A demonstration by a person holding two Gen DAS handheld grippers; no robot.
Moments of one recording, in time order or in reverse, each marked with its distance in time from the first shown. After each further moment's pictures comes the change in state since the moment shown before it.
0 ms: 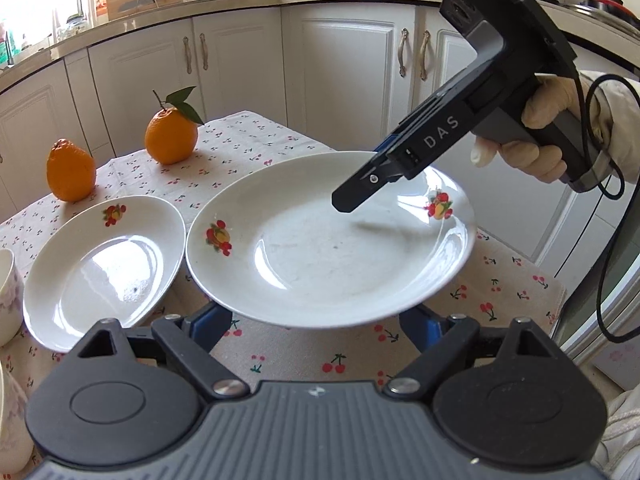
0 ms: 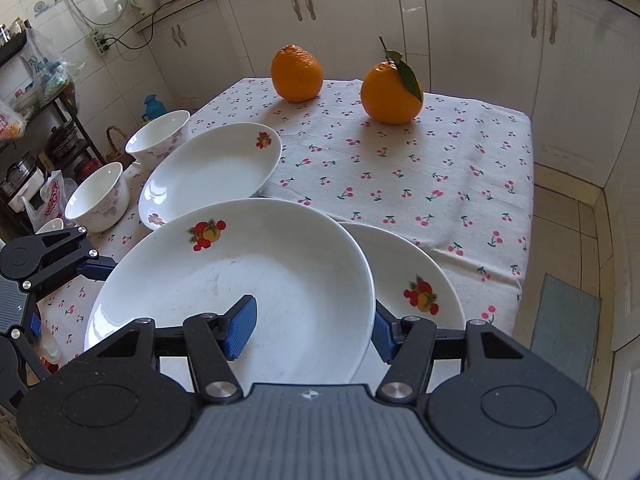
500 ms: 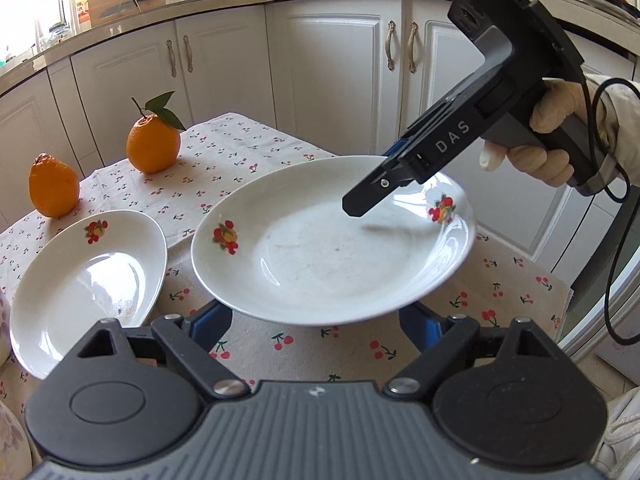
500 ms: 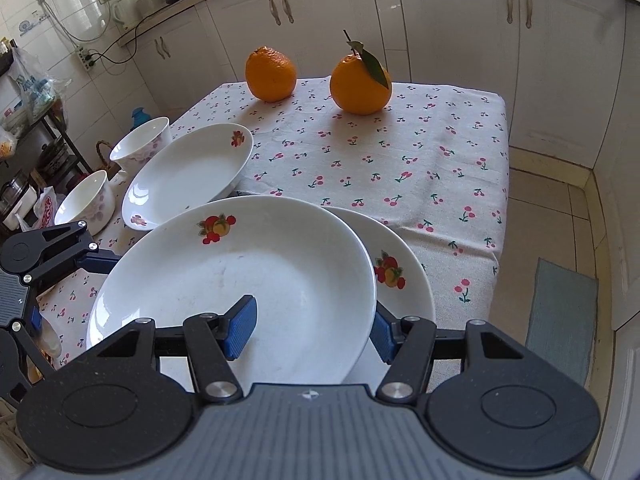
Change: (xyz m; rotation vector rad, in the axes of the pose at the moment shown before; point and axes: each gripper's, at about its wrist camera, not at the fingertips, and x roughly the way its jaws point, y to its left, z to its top) left arm 0.015 -0.005 0.009 0.046 0.010 -0.011; right arm -0.006 -0.019 -0.016 0.059 -0.016 -0.009
